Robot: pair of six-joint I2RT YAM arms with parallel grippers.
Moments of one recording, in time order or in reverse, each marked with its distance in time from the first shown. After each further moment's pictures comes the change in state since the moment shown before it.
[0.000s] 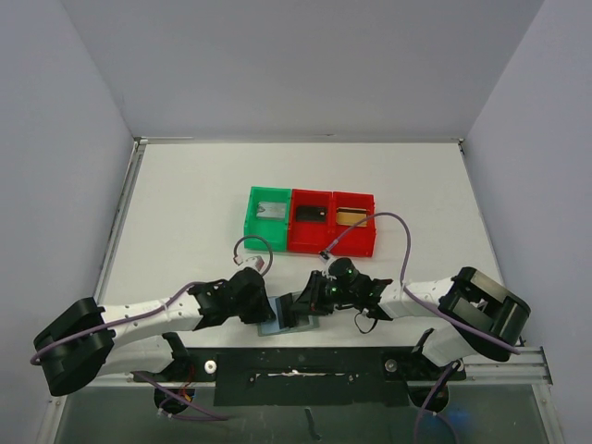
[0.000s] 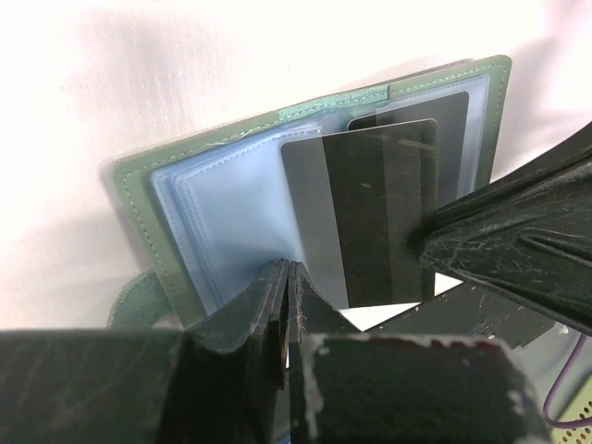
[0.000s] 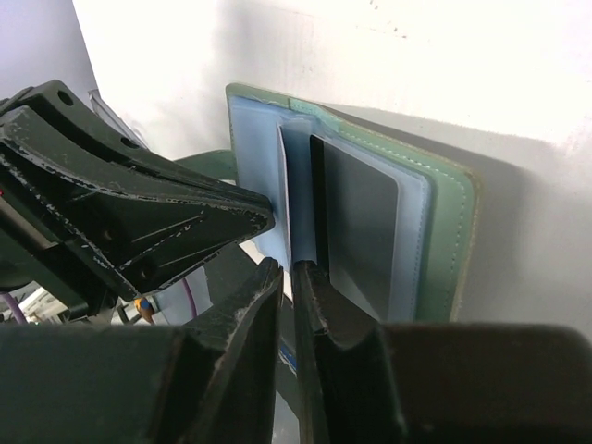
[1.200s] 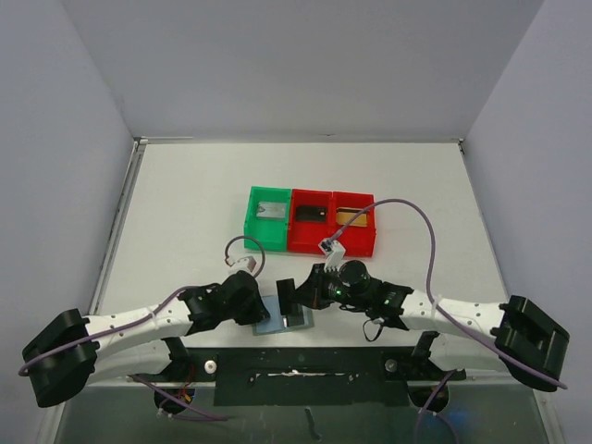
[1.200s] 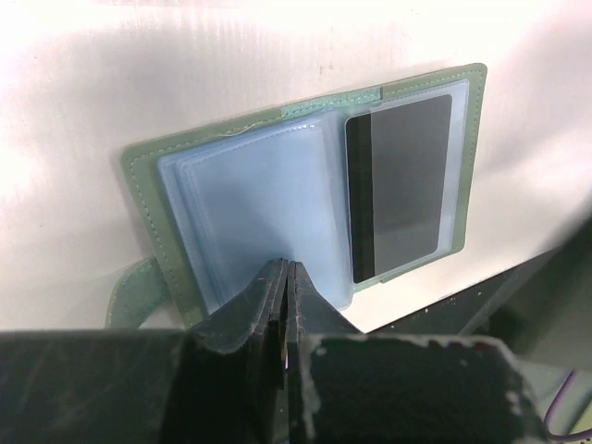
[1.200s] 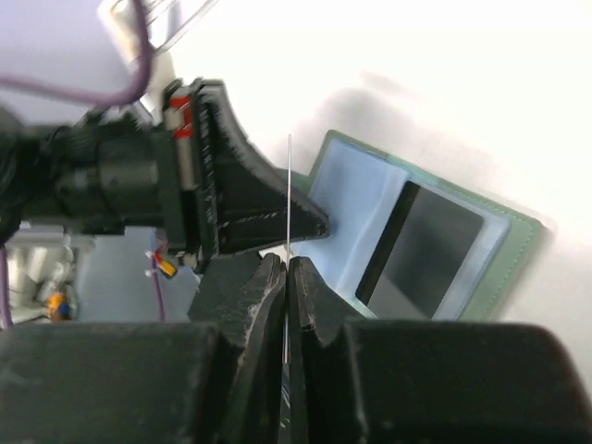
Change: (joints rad) left arm -0.005 -0.101 -0.040 -0.035 -0.058 -0.025; right arm 0.055 -0.248 0.018 -0.045 0.133 -0.234
